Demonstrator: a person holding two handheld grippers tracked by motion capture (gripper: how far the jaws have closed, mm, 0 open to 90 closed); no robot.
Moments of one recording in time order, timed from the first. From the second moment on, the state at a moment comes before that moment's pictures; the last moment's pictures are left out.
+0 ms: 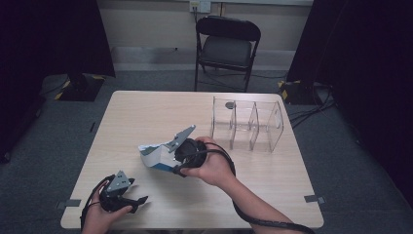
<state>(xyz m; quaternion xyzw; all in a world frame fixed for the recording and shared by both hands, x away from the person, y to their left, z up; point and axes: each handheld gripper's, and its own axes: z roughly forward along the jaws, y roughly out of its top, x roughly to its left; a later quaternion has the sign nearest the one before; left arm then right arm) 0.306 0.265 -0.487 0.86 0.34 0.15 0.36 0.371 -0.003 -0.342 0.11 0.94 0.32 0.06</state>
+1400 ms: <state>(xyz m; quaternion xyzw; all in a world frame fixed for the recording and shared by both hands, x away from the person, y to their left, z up) 0.308 0.267 -0.486 0.85 0.34 0.15 0.36 0.372 -0.018 -0.295 0.13 0.94 0.31 0.01</state>
